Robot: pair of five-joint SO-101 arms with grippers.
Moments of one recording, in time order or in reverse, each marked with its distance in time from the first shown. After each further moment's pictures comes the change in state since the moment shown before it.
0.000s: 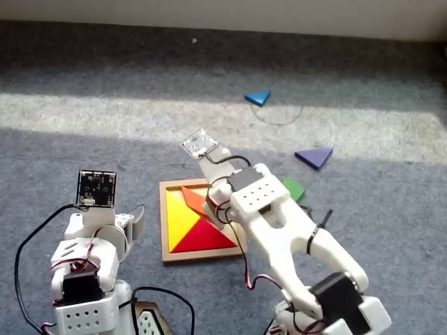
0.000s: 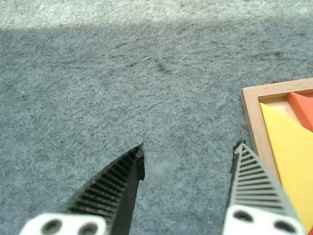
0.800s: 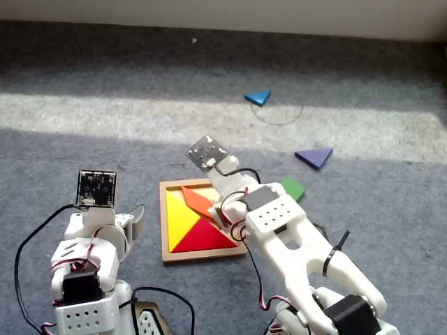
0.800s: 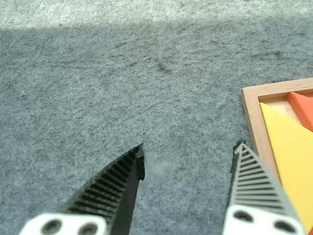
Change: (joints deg) left arm 0.0 0.0 0.0 0.0 0.0; right arm 1.1 -12.1 13.0 -10.8 4.3
